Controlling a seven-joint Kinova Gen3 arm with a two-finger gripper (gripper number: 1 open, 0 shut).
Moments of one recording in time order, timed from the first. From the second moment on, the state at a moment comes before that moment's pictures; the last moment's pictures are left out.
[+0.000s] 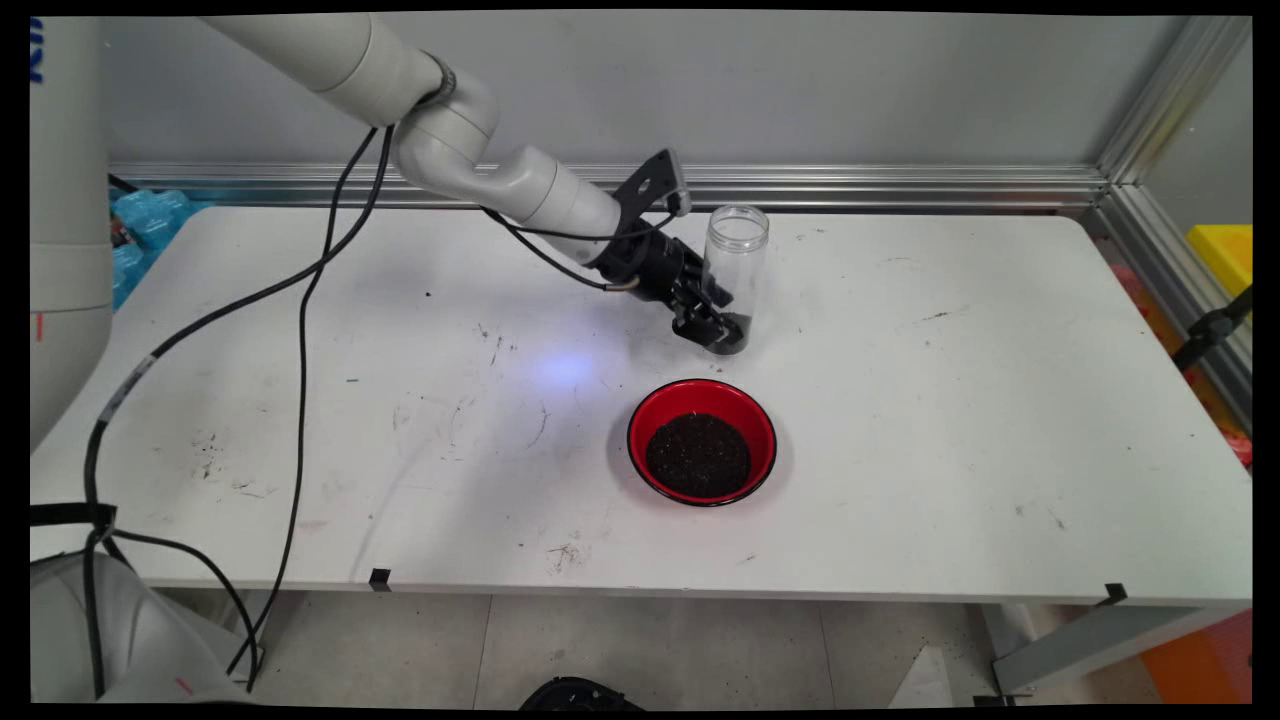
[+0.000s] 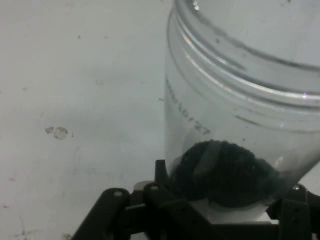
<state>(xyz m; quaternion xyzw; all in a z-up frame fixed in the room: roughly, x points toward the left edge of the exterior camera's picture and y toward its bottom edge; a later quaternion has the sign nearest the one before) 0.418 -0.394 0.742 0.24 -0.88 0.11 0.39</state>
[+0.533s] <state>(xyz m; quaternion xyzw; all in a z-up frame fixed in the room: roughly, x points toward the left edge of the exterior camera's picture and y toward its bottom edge) 0.422 -0.397 0.723 0.24 -0.88 0.11 0.39</state>
